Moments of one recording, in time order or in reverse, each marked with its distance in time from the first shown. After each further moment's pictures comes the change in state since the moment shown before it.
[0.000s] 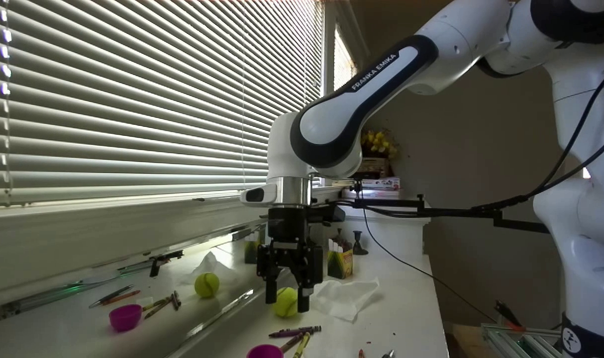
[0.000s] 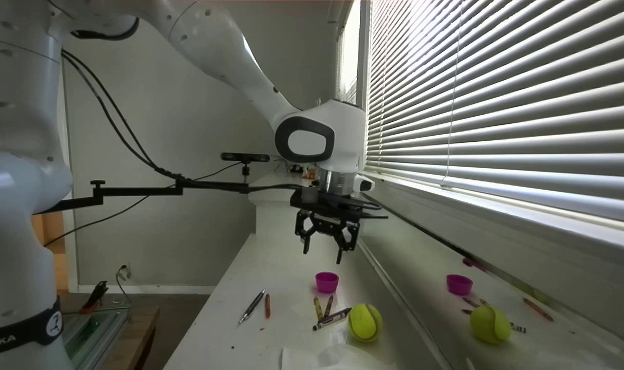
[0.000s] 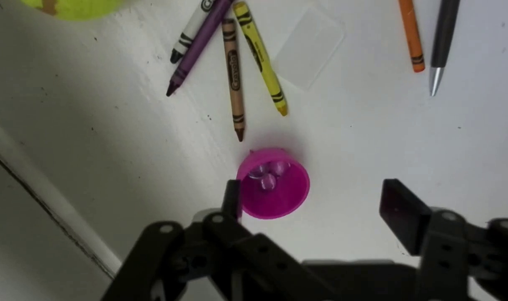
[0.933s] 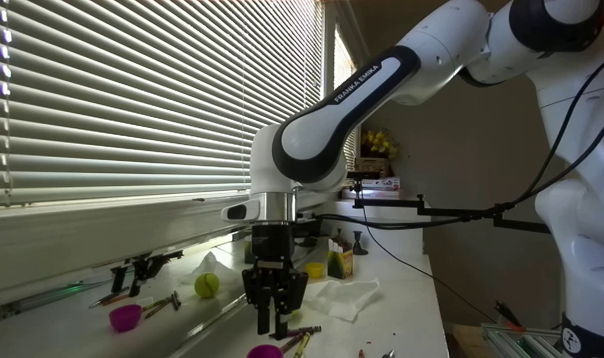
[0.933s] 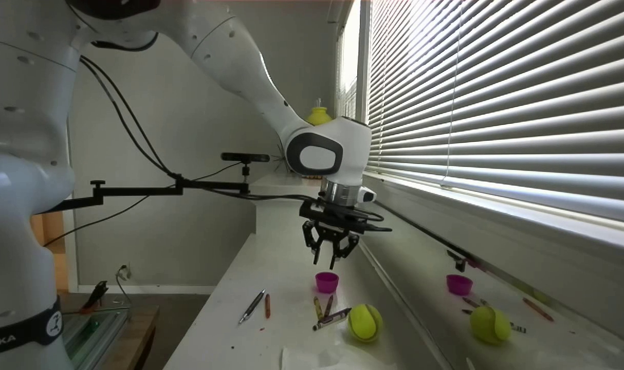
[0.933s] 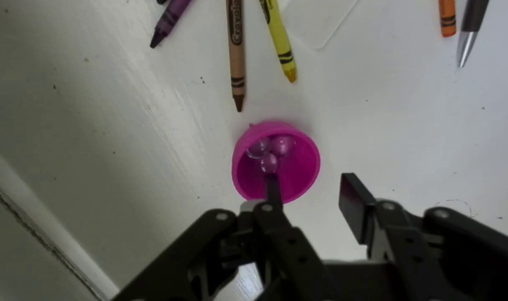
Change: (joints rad) arm -0.045 0.112 0.092 0.083 0.000 0.003 -0.001
